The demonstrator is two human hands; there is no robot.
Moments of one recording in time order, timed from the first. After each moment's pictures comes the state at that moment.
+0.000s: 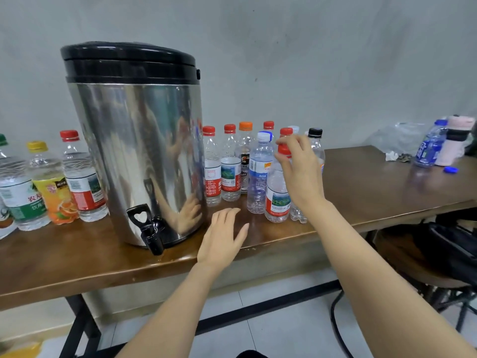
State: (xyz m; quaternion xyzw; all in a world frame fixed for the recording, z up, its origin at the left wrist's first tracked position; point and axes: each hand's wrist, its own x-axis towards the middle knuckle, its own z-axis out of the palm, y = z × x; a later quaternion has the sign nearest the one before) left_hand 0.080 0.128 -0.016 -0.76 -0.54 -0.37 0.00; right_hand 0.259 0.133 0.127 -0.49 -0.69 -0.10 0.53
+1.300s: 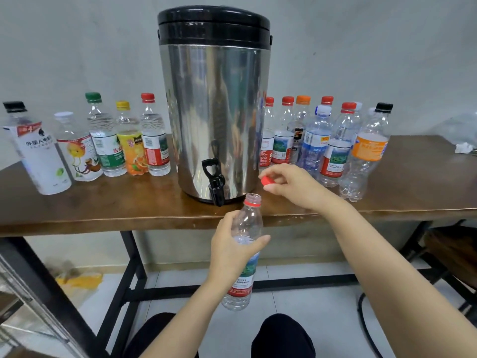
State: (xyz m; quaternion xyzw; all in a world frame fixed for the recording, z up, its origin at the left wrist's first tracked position) left_hand 0.024 -0.014 -0.023 -0.53 -0.58 -0.55 -0.29; right_hand 0.173 0.085 0.088 -0.44 -0.83 0.22 0.25
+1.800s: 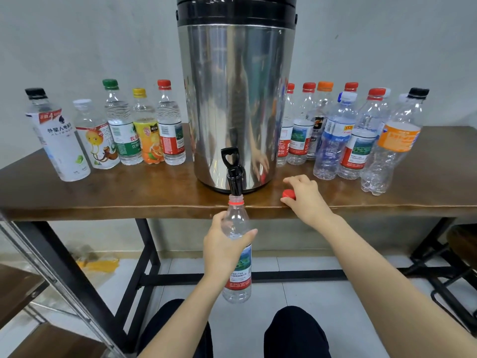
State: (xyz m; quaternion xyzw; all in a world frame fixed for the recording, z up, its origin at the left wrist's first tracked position) left_hand -0.014 -0.011 -0.051 -0.44 -0.66 -0.54 -0.27; right_hand 0.159 0.106 0.012 -0.57 -0.79 0.10 0.20
